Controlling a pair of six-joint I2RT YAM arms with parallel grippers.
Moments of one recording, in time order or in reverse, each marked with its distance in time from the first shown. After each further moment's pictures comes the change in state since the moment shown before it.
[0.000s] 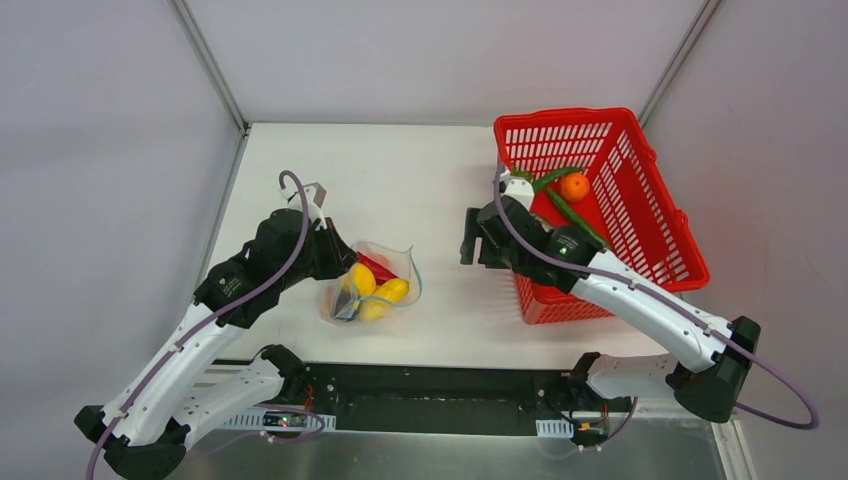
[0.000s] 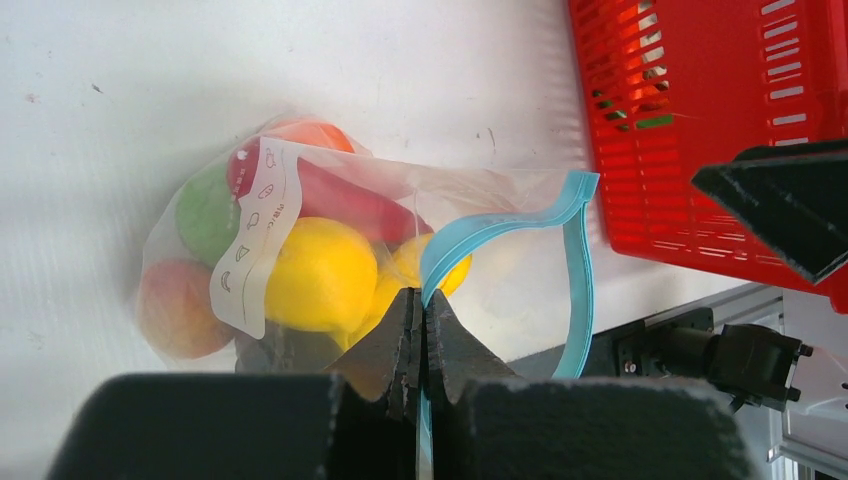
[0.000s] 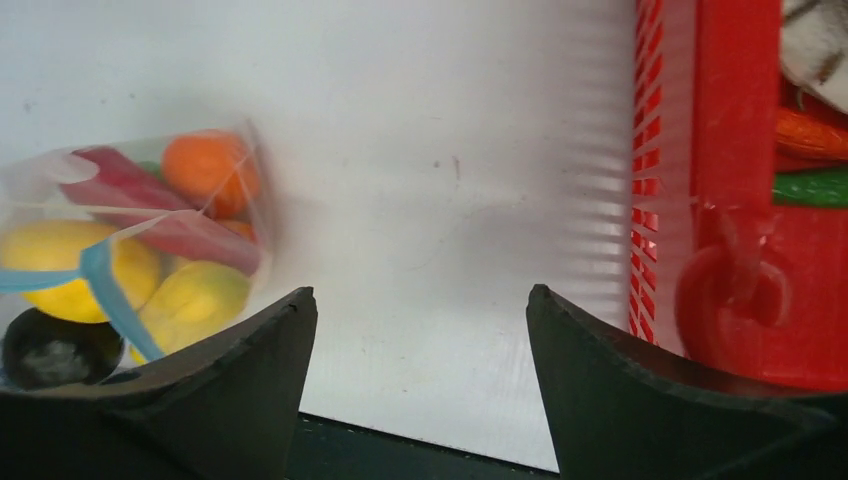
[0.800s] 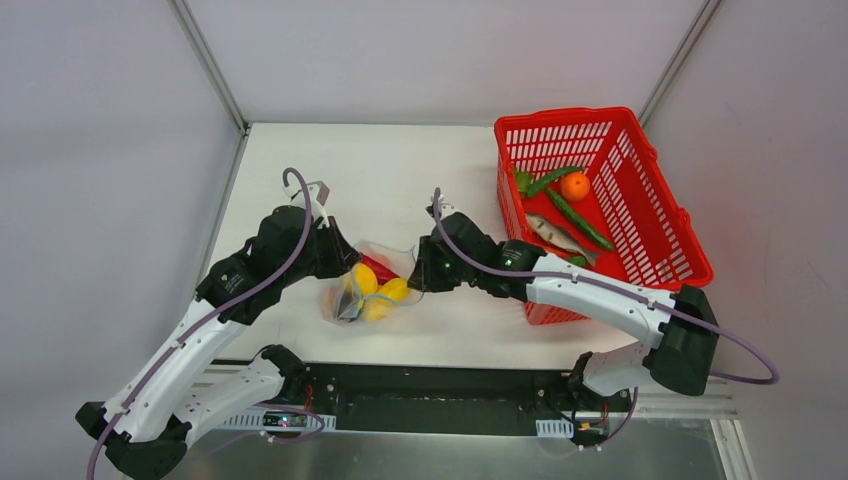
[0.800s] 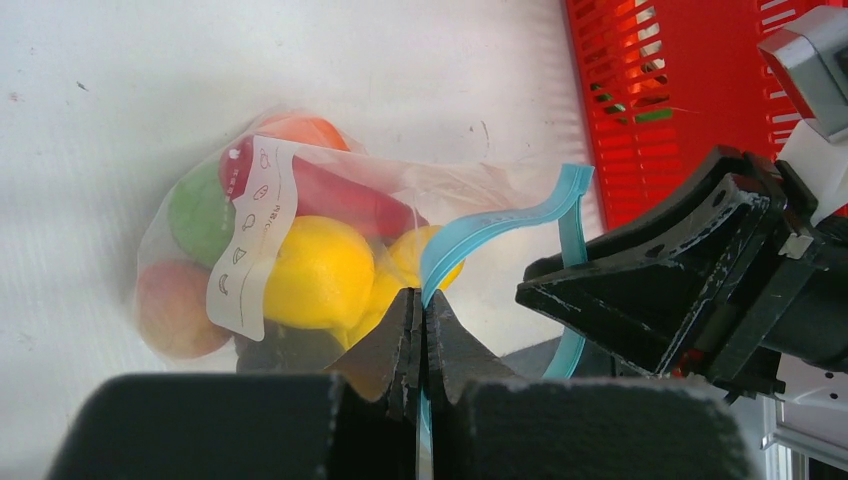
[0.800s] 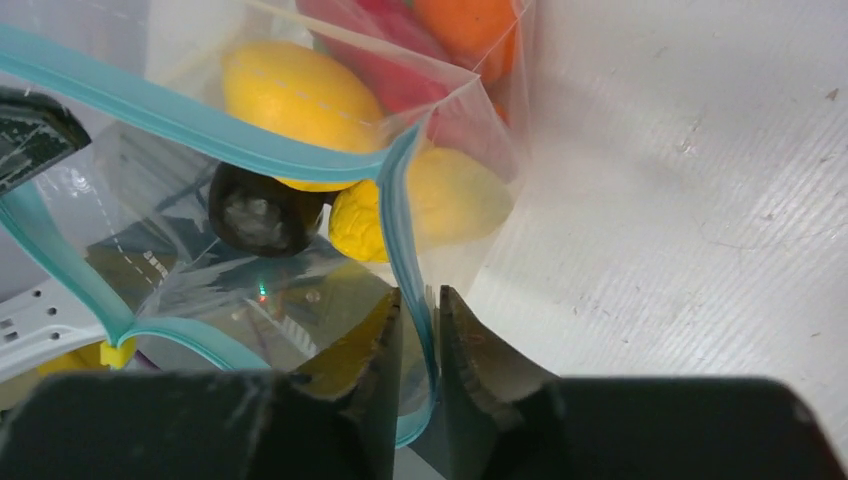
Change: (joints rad) left arm 0.000 0.023 0.018 -0.006 0.023 0.001; right arm 0.105 0.172 -0.077 0.341 -0.402 0.073
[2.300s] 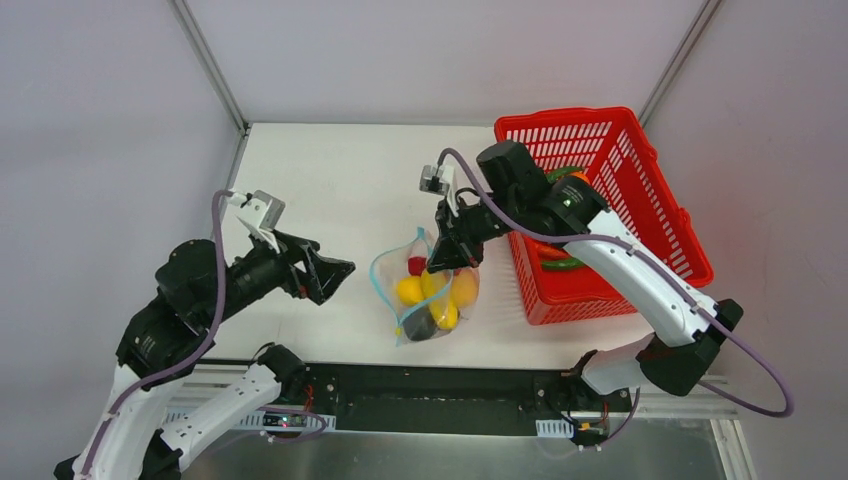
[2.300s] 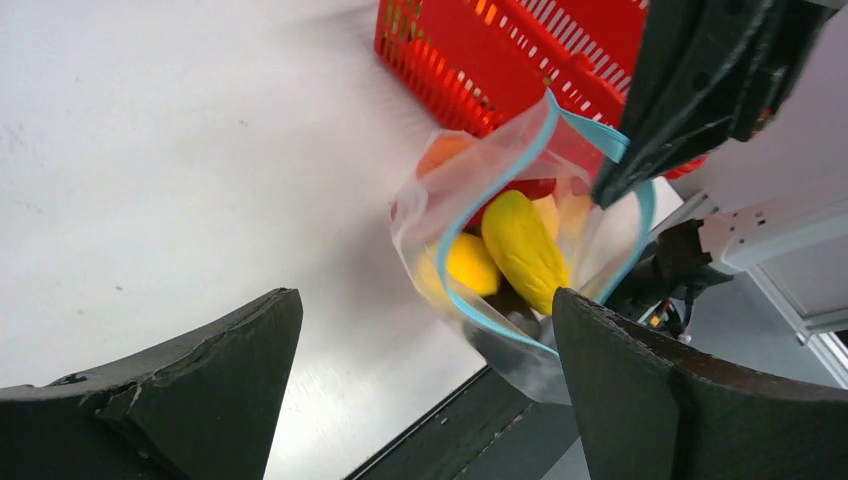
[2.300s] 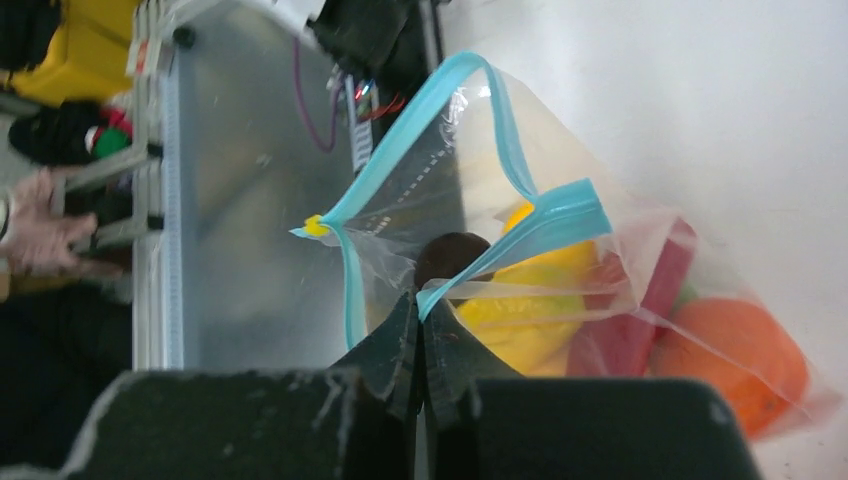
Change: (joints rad) left arm 0.000 -0.247 0.170 -0.010 0.174 0.323; right arm -0.223 0.000 0.480 -0.438 -0.728 -0.852
